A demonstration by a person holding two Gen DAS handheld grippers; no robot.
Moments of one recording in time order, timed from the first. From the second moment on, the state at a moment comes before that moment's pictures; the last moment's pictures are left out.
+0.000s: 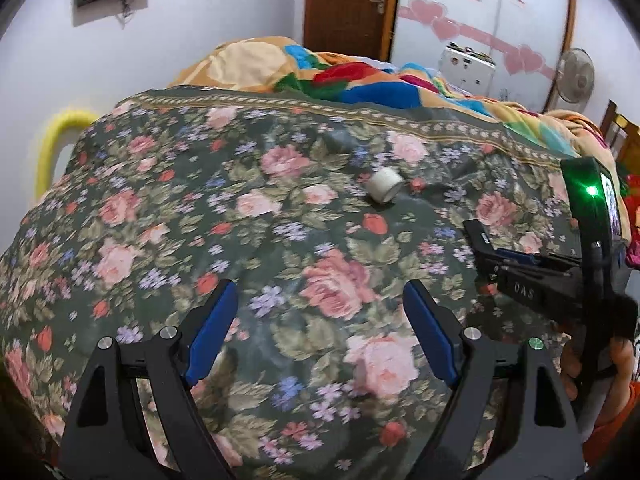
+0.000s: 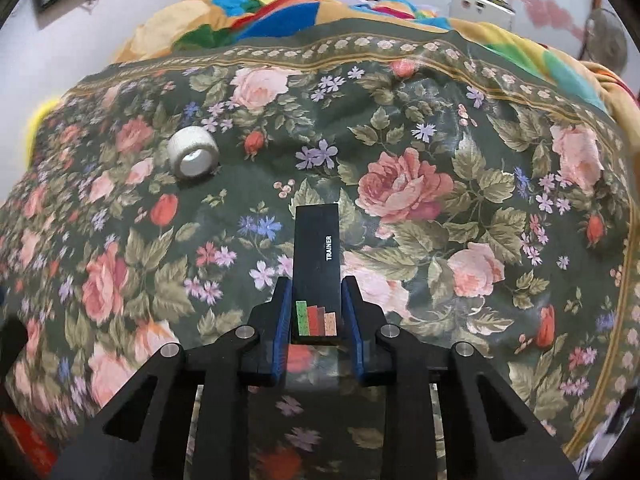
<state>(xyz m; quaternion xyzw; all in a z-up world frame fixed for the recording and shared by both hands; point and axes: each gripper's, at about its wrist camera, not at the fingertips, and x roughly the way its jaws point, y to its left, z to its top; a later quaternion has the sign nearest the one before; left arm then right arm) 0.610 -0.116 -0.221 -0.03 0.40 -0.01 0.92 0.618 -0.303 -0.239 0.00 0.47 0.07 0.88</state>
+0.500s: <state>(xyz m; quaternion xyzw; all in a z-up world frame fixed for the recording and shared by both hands) 0.734 -0.167 -0.249 -0.05 0.43 -0.03 0.90 0.598 -0.352 -0.217 0.03 0.42 0.09 0.90</state>
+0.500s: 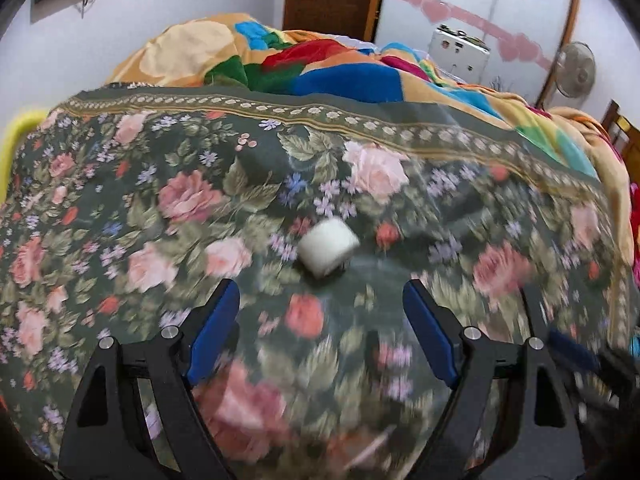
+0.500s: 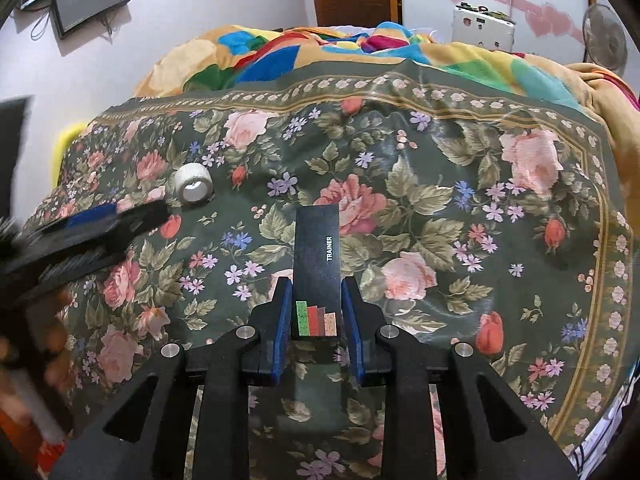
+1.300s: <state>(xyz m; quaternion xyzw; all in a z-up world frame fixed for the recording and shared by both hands) 0.708 -0.184 -0.236 -0.05 0.44 -0.02 0.90 0.578 -0.360 -0.212 0.04 0.43 0.08 0.90</state>
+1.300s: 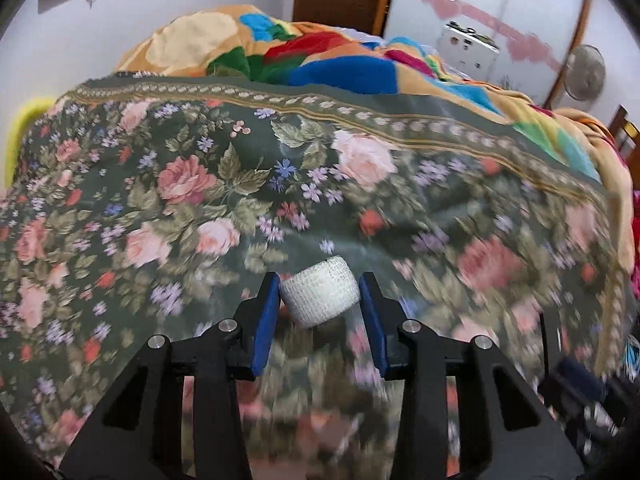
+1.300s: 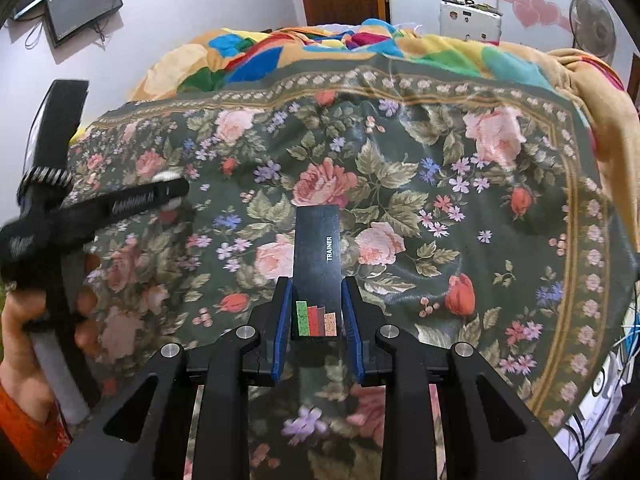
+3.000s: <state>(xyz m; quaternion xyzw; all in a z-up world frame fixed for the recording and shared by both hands) 0.193 0.157 -0.105 -0.12 0.39 0.18 0.90 0.270 -0.013 -0.082 -0.08 0.38 0.34 0.86</state>
